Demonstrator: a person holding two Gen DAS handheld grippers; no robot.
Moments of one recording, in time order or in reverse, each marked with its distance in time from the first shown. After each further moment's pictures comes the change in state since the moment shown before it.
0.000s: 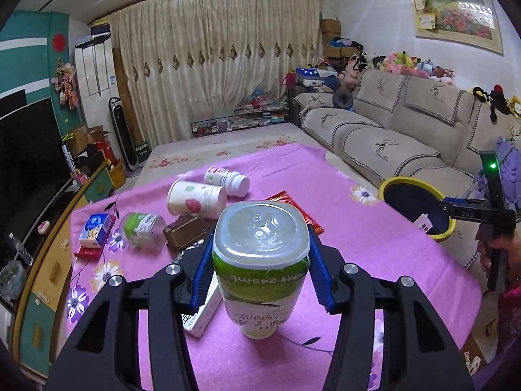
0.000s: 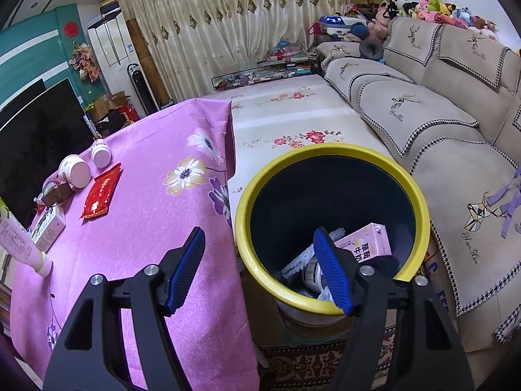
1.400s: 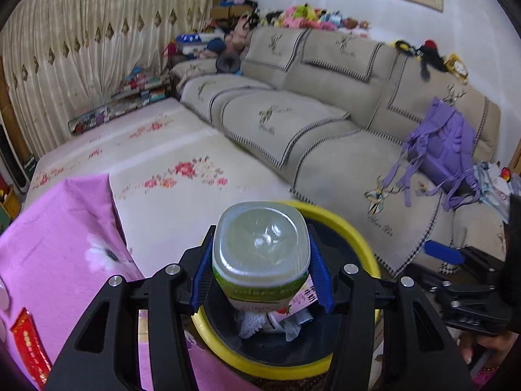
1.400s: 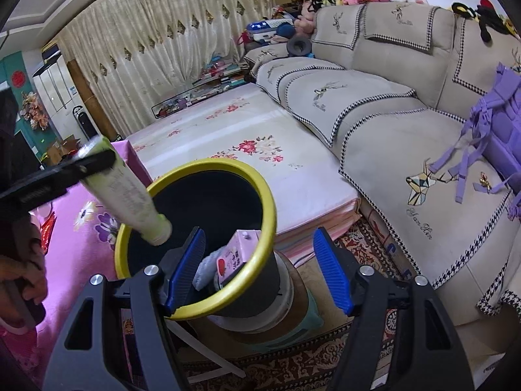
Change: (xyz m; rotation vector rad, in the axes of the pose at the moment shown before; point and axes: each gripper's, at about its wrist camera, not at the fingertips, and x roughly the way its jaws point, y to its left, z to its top) left arm 0.252 -0.331 0.110 0.179 0.181 -0.422; right arm -0.030 -0.158 -0.009 0.215 -0.057 -0.167
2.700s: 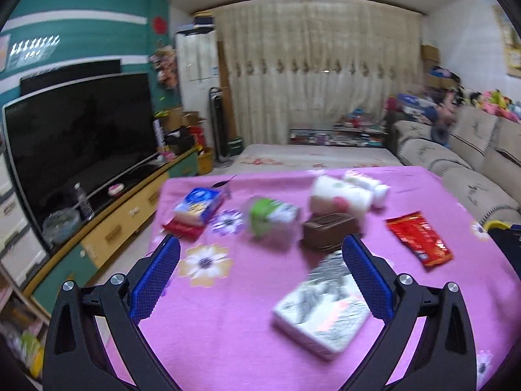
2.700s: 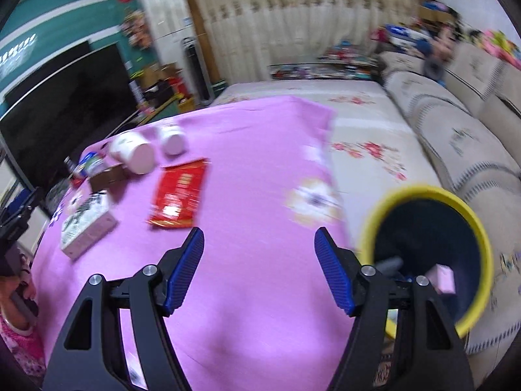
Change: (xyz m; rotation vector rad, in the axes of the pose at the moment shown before) left arm -0.349 0.286 -0.291 -0.461 -0.252 0.810; right arm 0.014 0.307 -0.021 -0.431 0.126 0.334
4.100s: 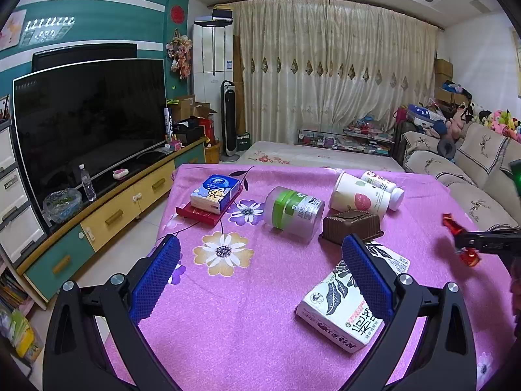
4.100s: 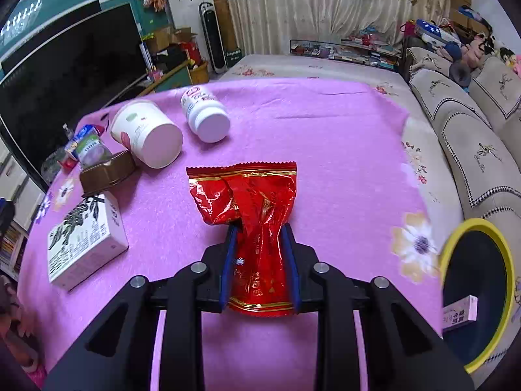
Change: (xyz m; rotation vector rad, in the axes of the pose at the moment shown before) left arm 0.000 0.010 -0.007 -0.070 0.003 0.008; right arm 0.074 0.071 0.026 -0.072 0.124 -0.012
